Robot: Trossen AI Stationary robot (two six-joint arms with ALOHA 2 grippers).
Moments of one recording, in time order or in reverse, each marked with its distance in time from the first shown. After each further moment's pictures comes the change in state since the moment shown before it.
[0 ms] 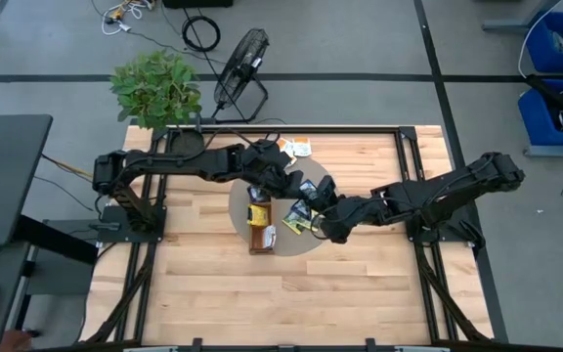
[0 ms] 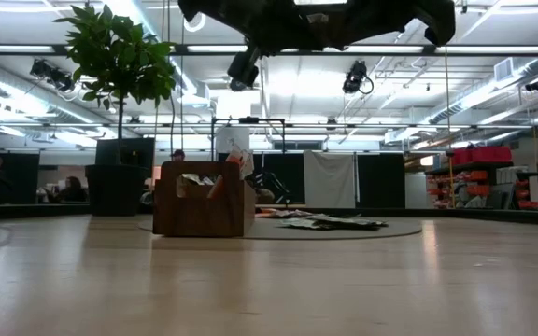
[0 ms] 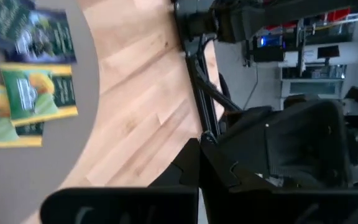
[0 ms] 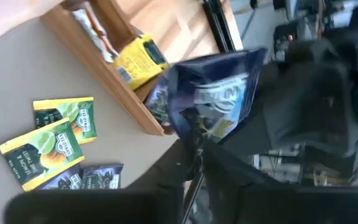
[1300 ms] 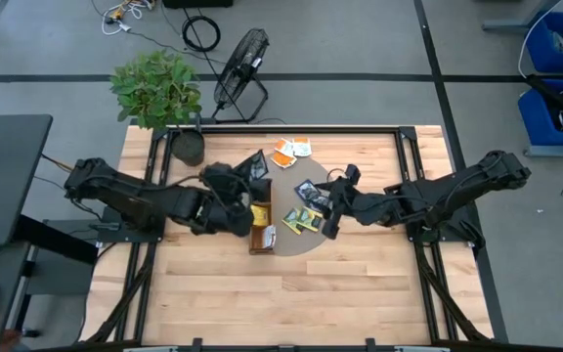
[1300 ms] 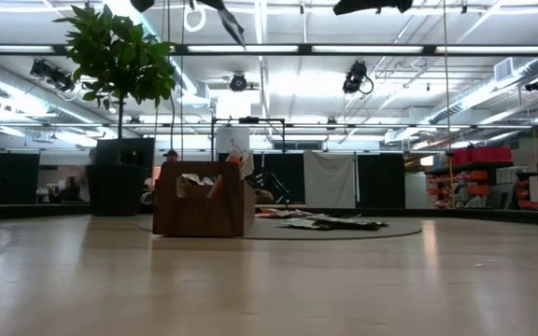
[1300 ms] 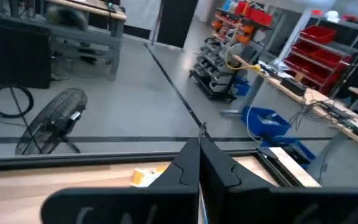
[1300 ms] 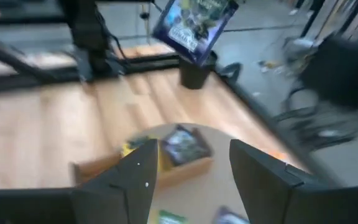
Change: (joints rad) left arm -0.423 -0.179 -0.002 -0.452 -1.664 0.080; right arm 0.043 -0.068 0.000 0.117 0.154 1.154
